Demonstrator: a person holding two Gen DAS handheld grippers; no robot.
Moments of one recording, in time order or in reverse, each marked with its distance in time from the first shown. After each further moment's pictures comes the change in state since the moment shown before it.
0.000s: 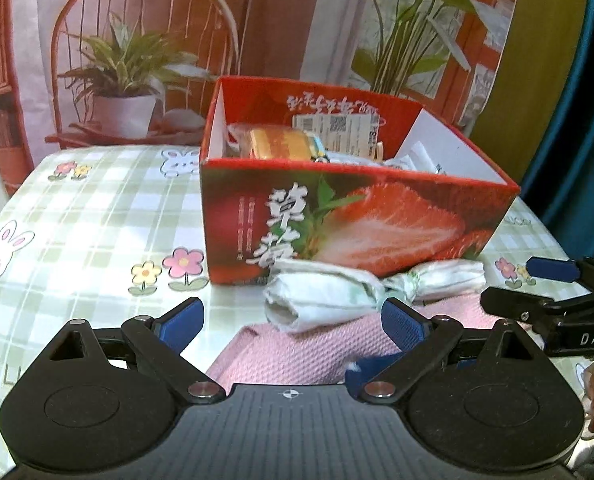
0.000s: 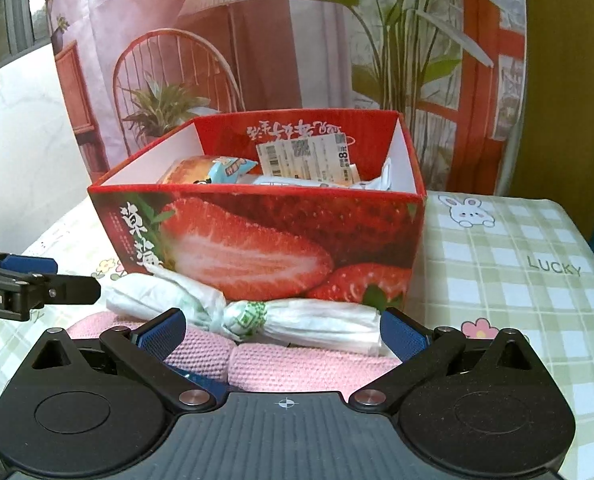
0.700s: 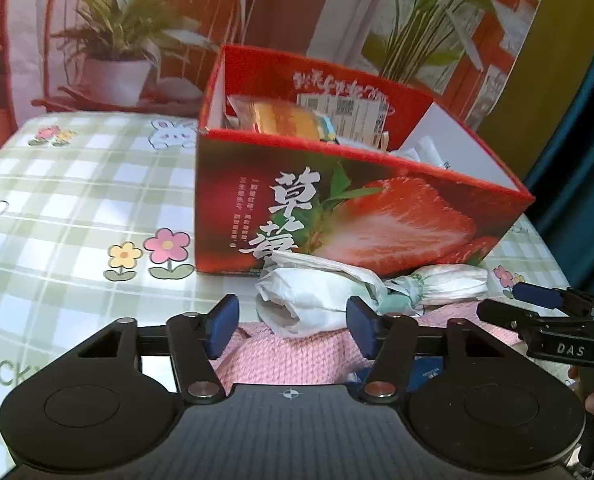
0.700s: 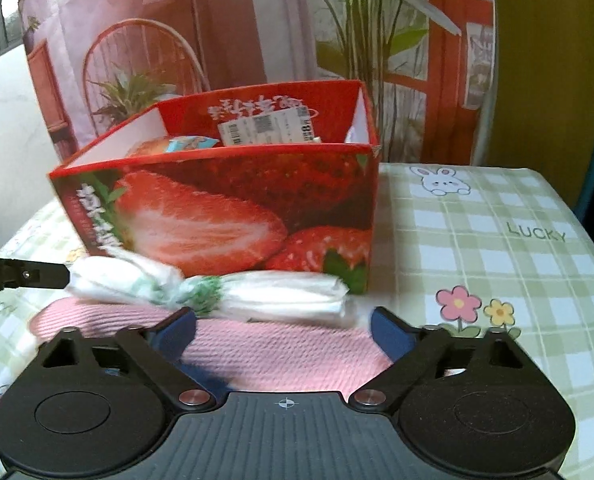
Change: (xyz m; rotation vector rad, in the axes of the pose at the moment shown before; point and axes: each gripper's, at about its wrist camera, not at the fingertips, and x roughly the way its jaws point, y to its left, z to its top) left arm 0.035 0.014 0.008 -0.080 0.063 -0.069; right arm 0.018 -0.026 -0.017 0.051 0.031 -0.052
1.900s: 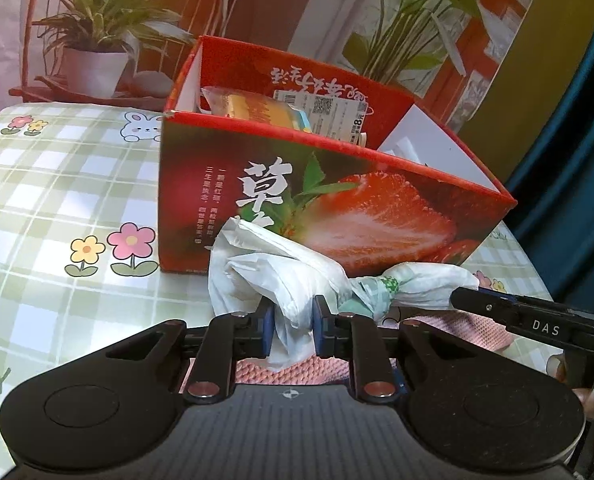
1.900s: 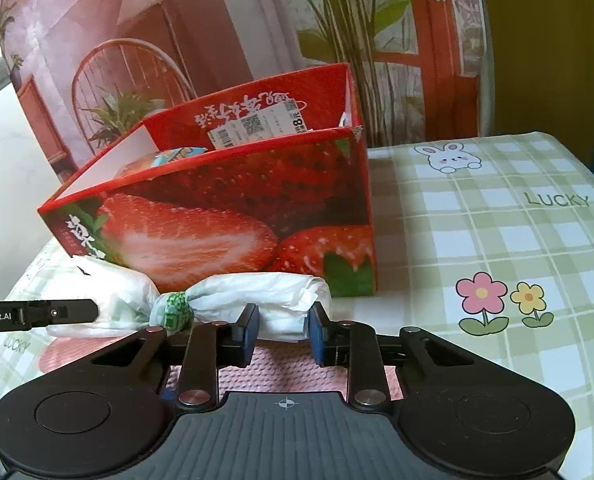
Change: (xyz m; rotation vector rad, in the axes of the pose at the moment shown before) left arm 0.005 -0.003 -0.004 -0.022 -0.024 -0.082; right arm 0.017 -0.019 0.001 0.126 -0.005 0.091
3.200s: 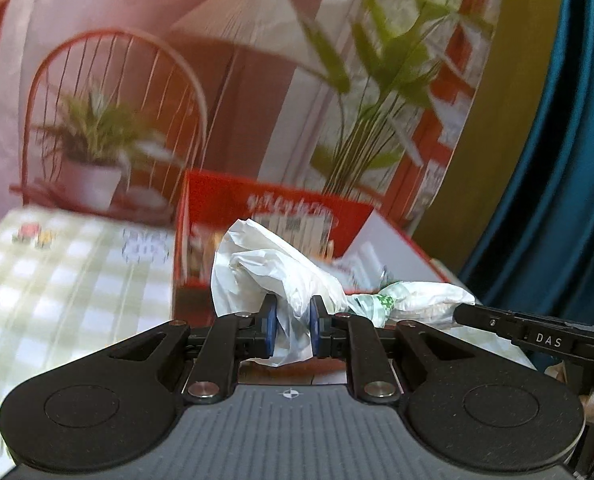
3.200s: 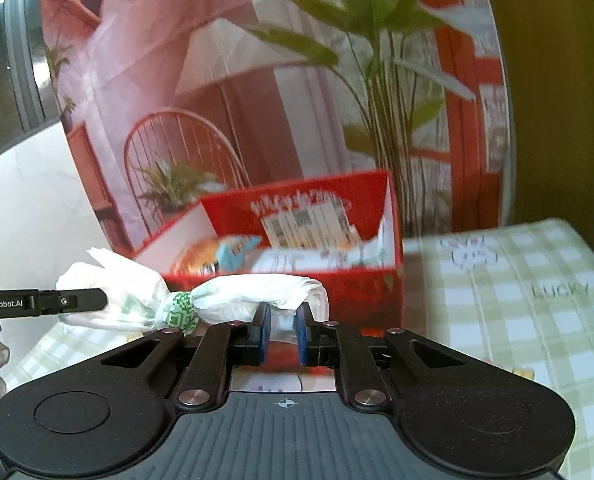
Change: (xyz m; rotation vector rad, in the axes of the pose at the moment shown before) left arm -0.074 -0.013 0.037 0.086 -0.269 -0.047; right arm -0.061 0.026 0.030 -0.070 -0.211 0.081
